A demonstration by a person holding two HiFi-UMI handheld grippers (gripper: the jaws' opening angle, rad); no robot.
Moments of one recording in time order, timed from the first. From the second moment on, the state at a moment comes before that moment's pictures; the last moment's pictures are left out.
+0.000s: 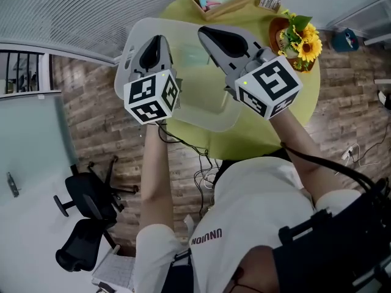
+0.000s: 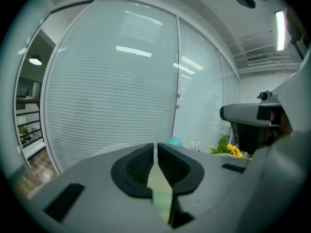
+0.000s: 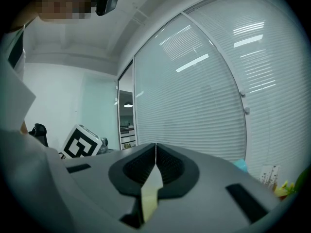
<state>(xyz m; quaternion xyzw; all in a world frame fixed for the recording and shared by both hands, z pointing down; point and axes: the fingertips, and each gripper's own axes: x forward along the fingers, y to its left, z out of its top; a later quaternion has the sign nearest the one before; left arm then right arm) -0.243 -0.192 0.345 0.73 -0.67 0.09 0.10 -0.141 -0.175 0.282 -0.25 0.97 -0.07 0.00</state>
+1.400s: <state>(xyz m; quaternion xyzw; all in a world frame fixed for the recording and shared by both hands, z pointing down) -0.234 -0.222 0.494 0.78 -0.49 0.31 0.25 -0.152 -0.198 0.306 -0.25 0.96 -0.09 -0.01</state>
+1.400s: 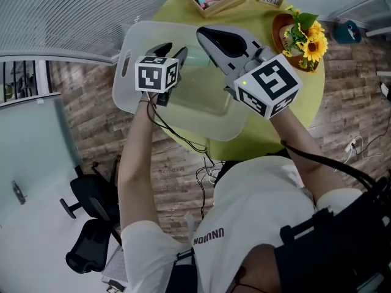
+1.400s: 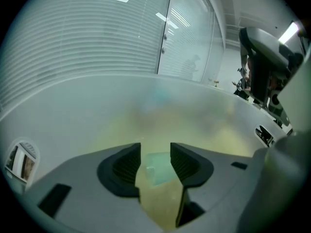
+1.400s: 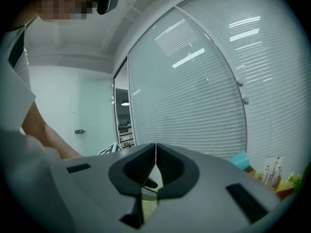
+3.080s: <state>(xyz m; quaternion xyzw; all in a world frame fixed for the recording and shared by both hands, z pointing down) -0.221 -0.200 0.558 0.77 -0.40 0.35 0.36 -0.145 -0.205 0.312 -0.26 0.96 -0.11 -0.01</state>
